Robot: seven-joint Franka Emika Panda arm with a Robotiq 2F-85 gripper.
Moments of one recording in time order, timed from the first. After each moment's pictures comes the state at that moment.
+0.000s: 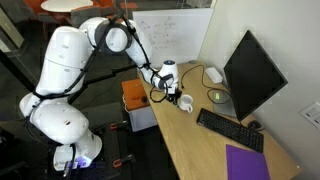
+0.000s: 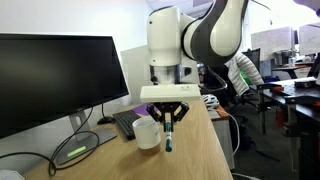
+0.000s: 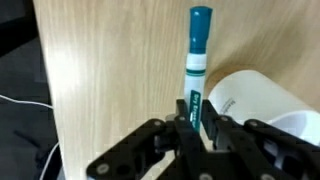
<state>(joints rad) 0.73 0.68 -0.40 -2.08 -0.03 2.83 1.83</state>
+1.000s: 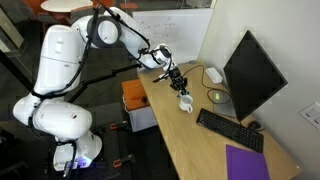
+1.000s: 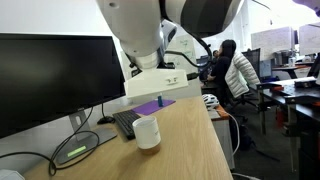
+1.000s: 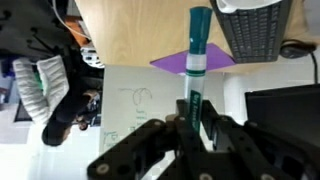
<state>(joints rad) 0.96 0.73 -0.51 -1.73 -0.72 1.93 2.25</state>
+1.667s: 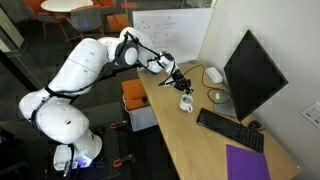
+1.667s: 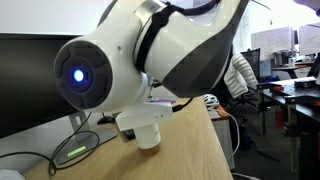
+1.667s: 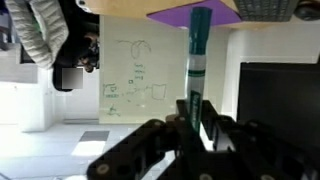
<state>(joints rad) 0.74 1.02 -0.23 -1.33 -1.00 1.54 2.29</state>
